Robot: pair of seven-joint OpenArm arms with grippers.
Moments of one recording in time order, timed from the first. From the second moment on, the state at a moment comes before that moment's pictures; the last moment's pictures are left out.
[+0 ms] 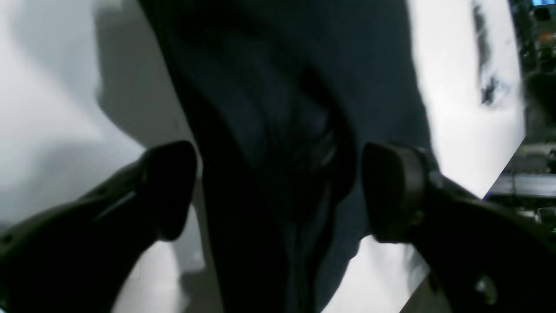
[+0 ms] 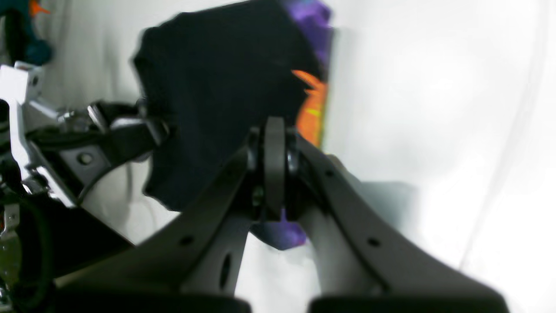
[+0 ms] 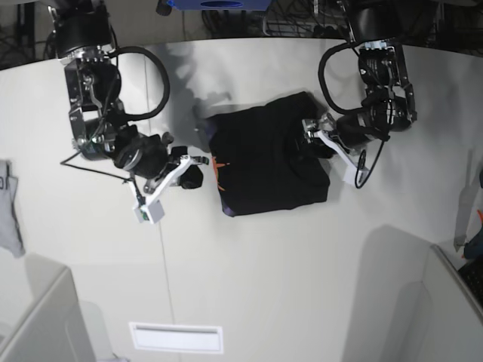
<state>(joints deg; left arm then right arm) 4.8 -5.2 -18.0 86.2 -46.8 -25.2 65.8 1.6 14.8 -11.9 106.1 44.1 -7.6 -62.1</state>
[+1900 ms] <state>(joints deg) -26.6 -23.7 61.1 89.8 -2.4 -38.9 64.8 -14.4 11.0 22.5 106.2 43.9 0.2 -62.5</state>
